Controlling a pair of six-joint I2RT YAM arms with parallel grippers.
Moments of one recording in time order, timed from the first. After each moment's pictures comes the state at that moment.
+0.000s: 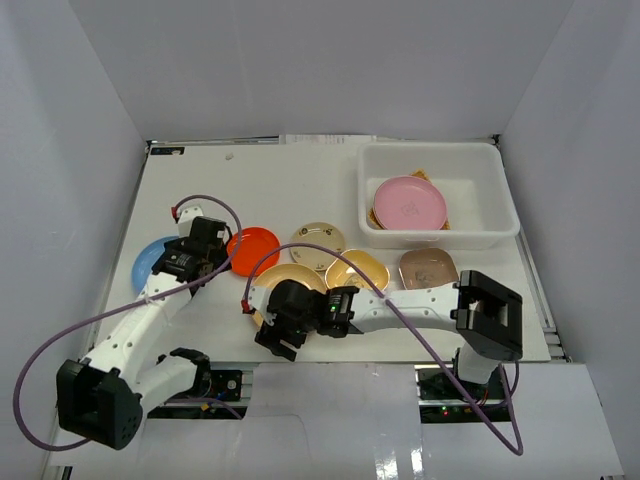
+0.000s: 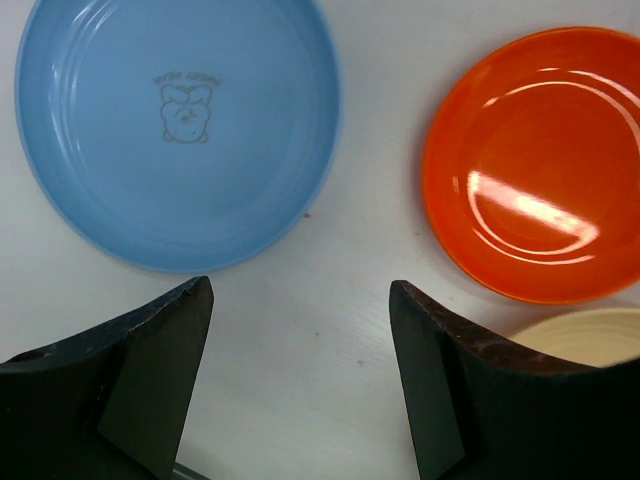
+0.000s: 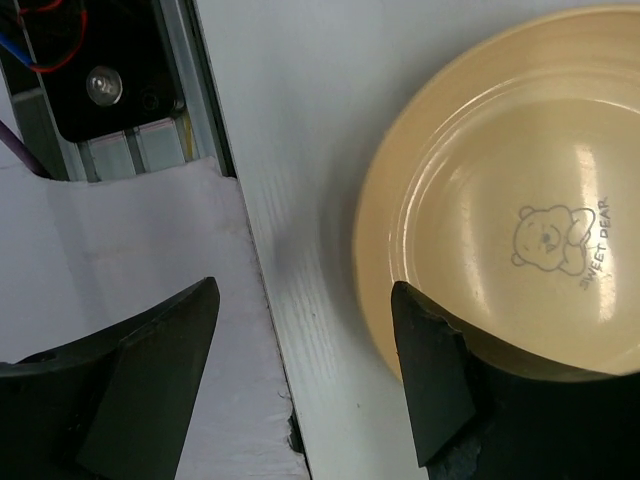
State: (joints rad) left arm -0.35 1.01 0.80 -0.72 -0.57 -0.52; right arm 1.37 1.68 1.12 -0.24 -0.09 0.06
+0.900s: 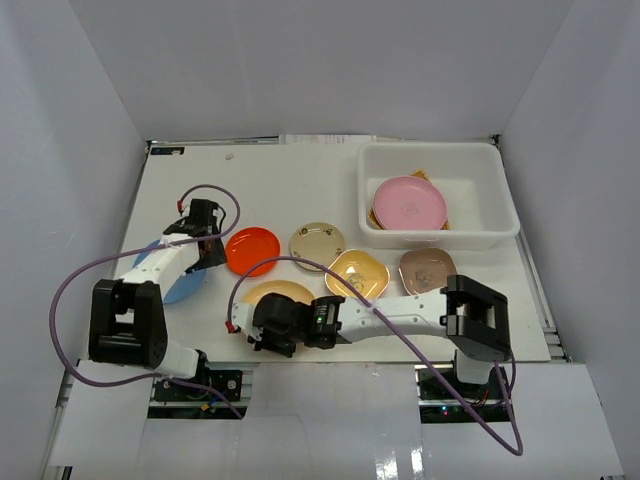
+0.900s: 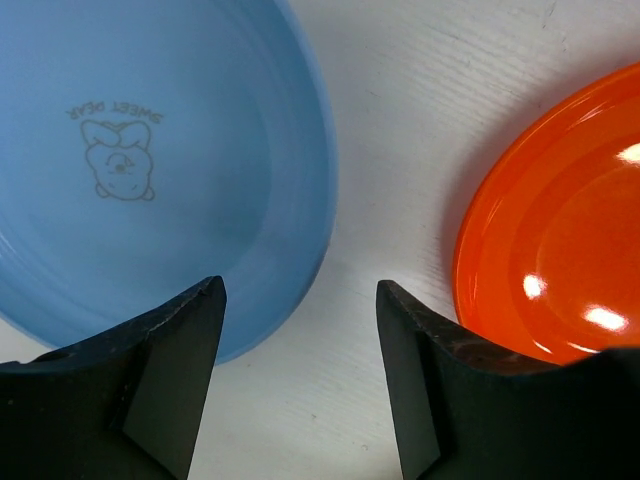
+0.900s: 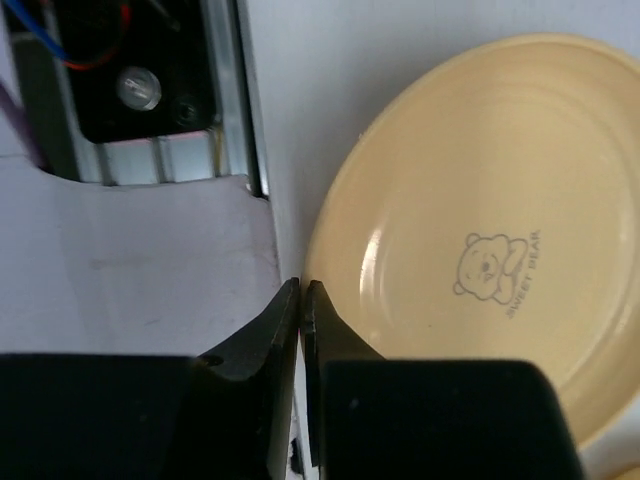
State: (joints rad) left arm -0.11 1.42 0.86 -0.57 -0.39 -0.37; right arm 1.45 1.79 1.22 -0.29 -0.04 -0.05
